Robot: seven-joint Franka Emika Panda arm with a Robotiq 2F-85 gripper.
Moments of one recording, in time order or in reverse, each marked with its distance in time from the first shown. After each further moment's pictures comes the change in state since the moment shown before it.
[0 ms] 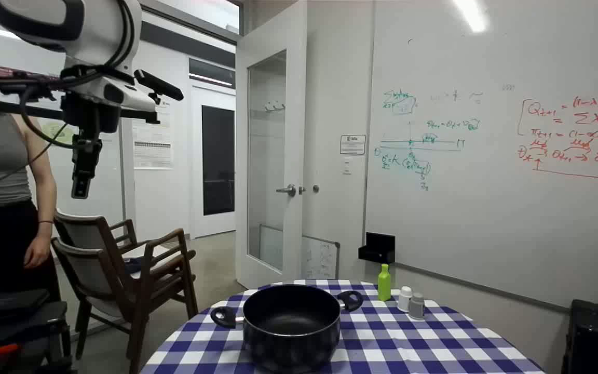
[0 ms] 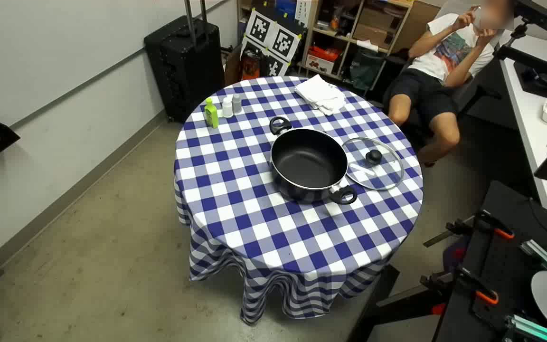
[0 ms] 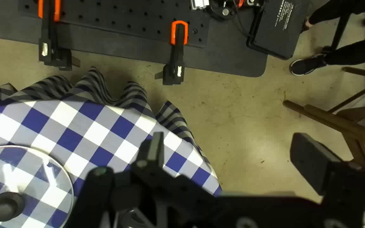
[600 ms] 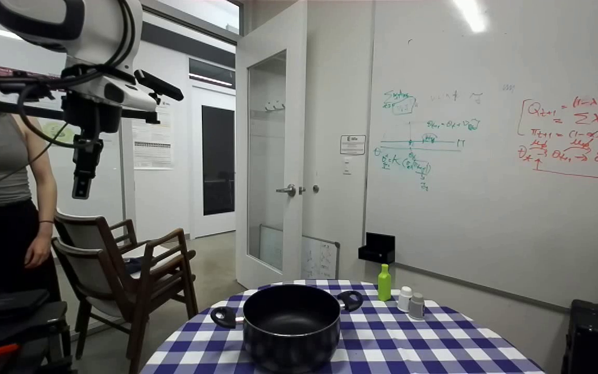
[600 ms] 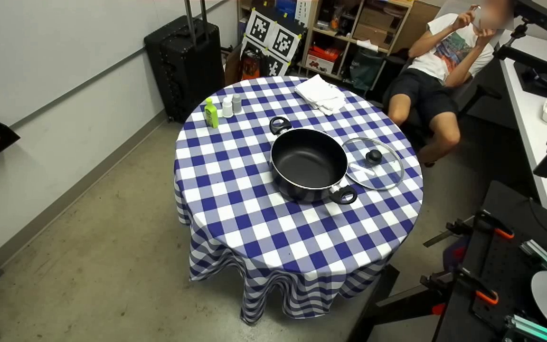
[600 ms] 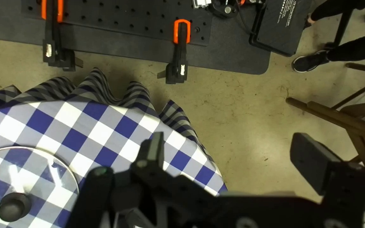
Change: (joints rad) arm -0.022 0.007 0.008 0.004 -0.001 0.003 0.003
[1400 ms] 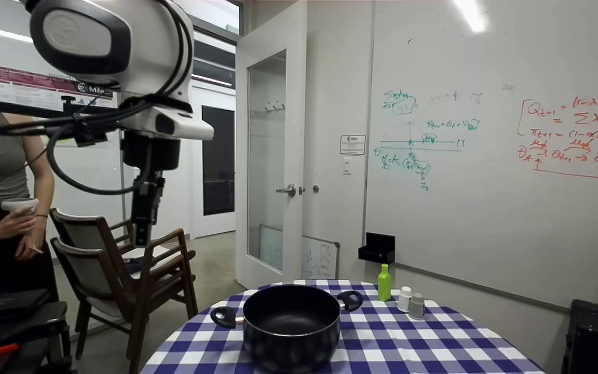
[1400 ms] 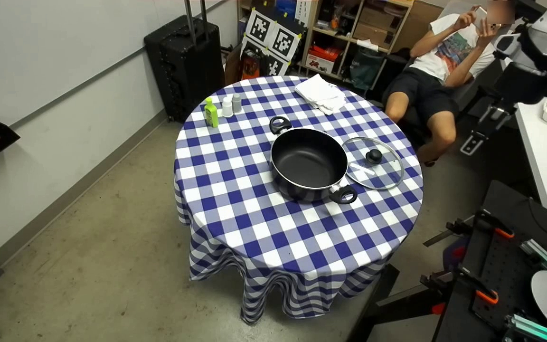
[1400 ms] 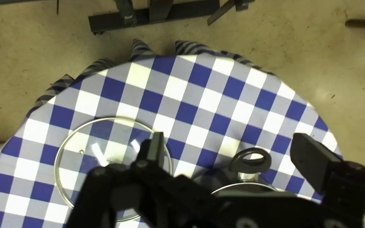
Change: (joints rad) arm -0.195 0.396 -0.076 0.116 -0.087 0.357 0.007
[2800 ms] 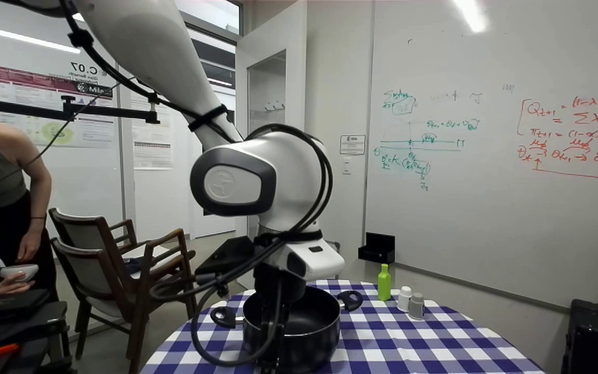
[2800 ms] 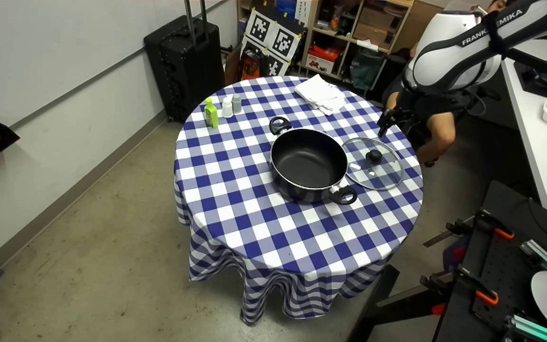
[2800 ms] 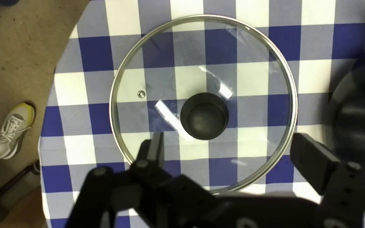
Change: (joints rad) arm -0.096 0.863 -0.045 0.563 0.060 0.293 0.199
